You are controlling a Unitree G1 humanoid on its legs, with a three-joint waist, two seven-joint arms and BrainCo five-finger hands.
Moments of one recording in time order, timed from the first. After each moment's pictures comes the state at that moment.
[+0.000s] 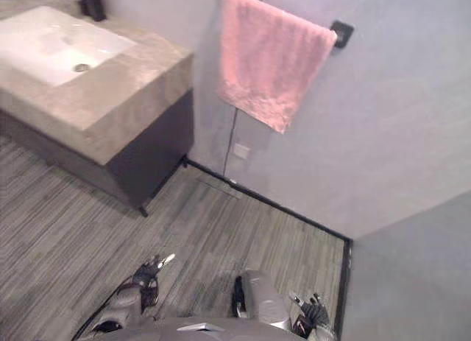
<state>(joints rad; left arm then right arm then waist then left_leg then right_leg) 0.02 0.20 0.06 1.07 -0.13 -0.15 0.01 0.13 -0.02 -0.20 1.06 0.36 -0.18 -0.07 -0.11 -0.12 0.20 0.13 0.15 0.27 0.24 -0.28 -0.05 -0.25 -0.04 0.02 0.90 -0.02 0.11</state>
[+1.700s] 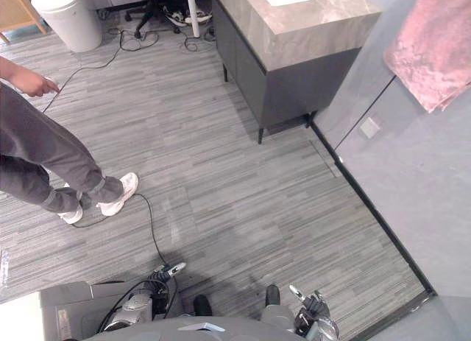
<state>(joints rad) -0.04 0.13 0.00 1.14 -0.11 -0.15 0.05 0.04 -0.02 -0.33 1.15 0.28 -0.14 -0.04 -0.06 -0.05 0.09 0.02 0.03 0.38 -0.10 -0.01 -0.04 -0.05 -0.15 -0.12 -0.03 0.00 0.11</state>
